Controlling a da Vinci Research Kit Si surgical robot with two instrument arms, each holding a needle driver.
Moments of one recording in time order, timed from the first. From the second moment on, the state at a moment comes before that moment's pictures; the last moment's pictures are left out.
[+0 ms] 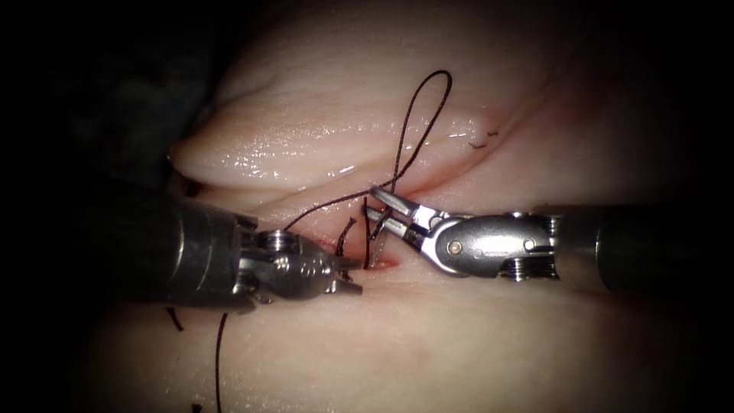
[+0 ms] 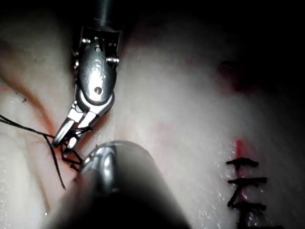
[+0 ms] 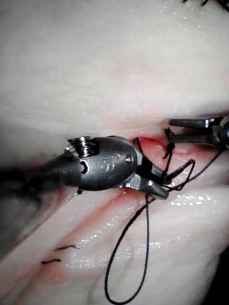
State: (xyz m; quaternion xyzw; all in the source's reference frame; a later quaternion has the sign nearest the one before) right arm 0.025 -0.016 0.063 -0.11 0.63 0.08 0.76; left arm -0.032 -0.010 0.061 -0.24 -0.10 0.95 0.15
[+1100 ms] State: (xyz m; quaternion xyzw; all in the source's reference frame) right arm 0.024 -0.014 0.064 -0.04 0.64 0.16 0.75; left arm -0.032 -0.014 0.064 -0.24 -0.07 0.96 0.14
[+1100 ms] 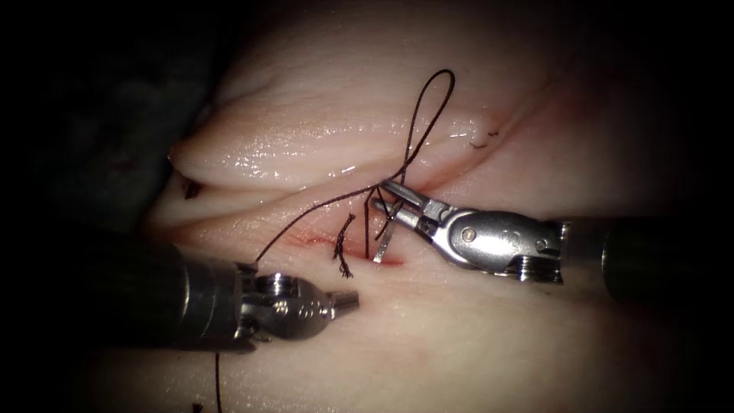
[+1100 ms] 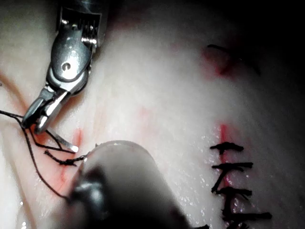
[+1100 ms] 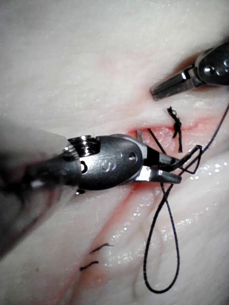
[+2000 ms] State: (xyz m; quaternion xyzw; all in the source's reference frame) right arm 0.025 -0.014 0.063 0.02 0.64 0.19 0.74; left arm -0.032 -0.015 0.067 -0.23 -0.08 0.96 0.14
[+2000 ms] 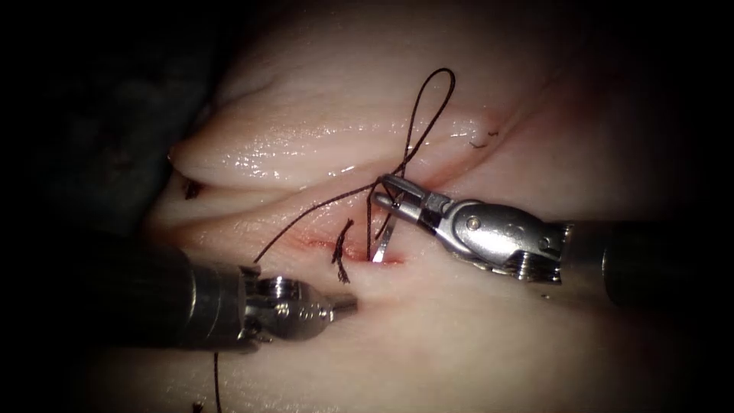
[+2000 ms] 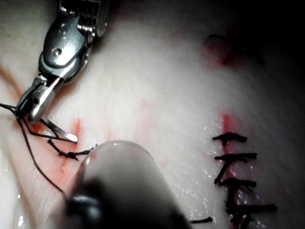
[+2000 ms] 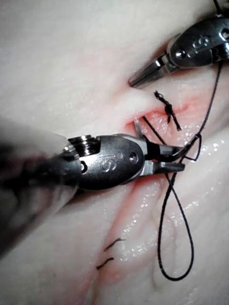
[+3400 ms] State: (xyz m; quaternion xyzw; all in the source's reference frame) right arm 0.025 -0.014 0.062 0.14 0.62 0.18 0.75; left arm -0.031 -0.014 0.067 -0.23 -0.09 0.96 0.13
